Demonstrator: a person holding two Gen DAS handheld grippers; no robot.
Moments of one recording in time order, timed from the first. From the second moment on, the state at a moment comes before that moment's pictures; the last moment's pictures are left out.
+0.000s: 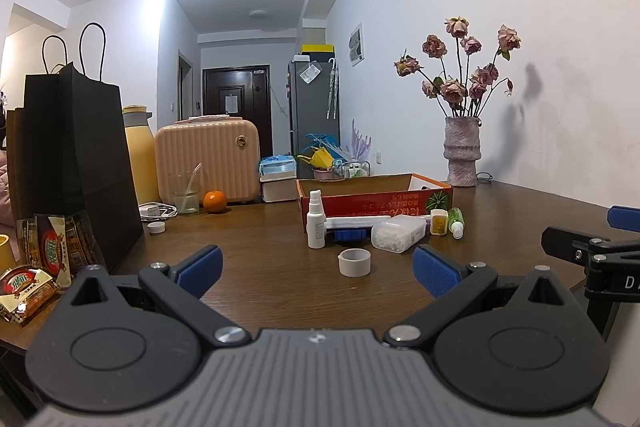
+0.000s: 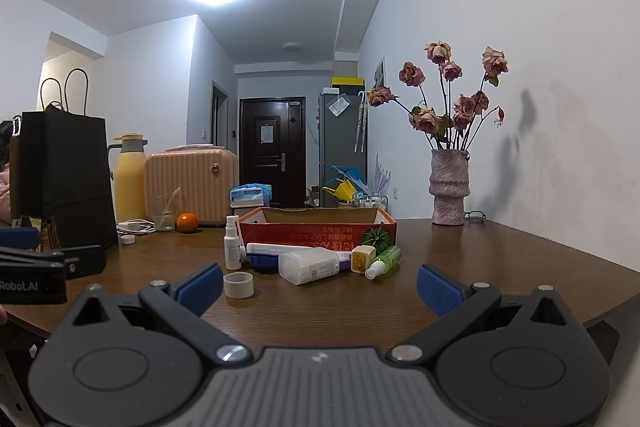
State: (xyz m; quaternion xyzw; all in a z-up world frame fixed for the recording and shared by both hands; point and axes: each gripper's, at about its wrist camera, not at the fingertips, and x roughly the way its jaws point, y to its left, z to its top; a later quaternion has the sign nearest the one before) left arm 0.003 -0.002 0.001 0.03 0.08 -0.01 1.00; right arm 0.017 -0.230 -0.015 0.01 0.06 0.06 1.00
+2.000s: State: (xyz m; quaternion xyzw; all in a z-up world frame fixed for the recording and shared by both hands) left arm 0.134 -0.018 -0.022 0.06 0.13 -0.07 0.99; right arm 0.150 -0.245 -0.031 0.01 0.17 0.10 0.98
